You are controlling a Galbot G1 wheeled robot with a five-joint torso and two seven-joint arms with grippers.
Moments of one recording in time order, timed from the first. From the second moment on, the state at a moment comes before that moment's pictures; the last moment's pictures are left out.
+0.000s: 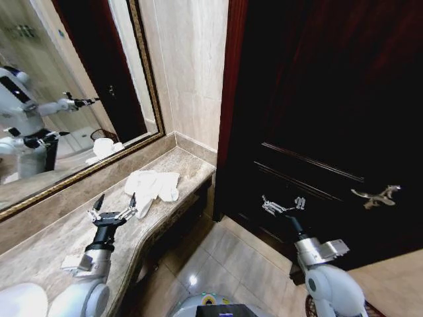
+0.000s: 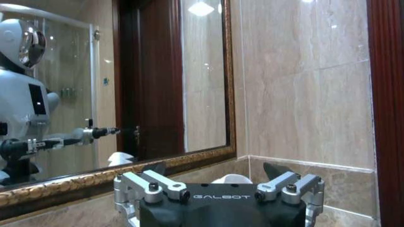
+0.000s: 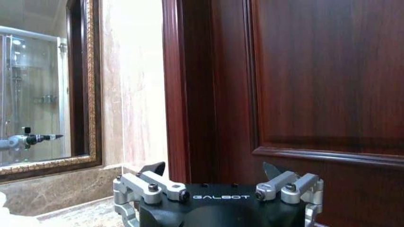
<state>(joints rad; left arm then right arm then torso) 1.72 -1.34 -0.83 -2.31 -0.31 -0.04 0.01 -1.65 1.51 0.78 2.36 0.28 -0.06 -0.28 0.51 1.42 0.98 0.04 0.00</state>
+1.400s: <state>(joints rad) 1.44 -1.19 -0.74 -2.14 -0.37 0.23 -0.09 -1.63 1.50 0.74 2.36 0.23 -0.08 -0.28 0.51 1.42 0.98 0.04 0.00</state>
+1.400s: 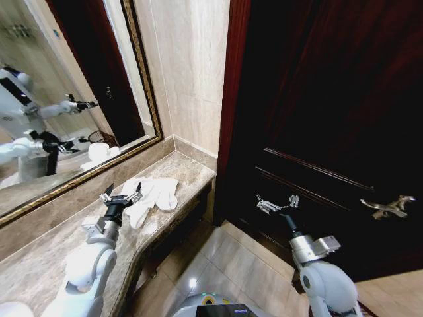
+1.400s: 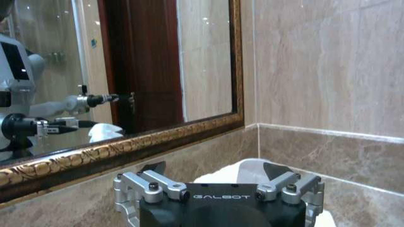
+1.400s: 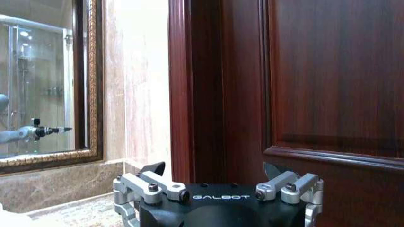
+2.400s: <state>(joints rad) 1.29 -1.10 -0.62 -2.03 -0.52 0.37 -0.07 -1.59 1.48 0.73 2.32 0.20 -0.10 -0.29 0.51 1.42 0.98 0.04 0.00</state>
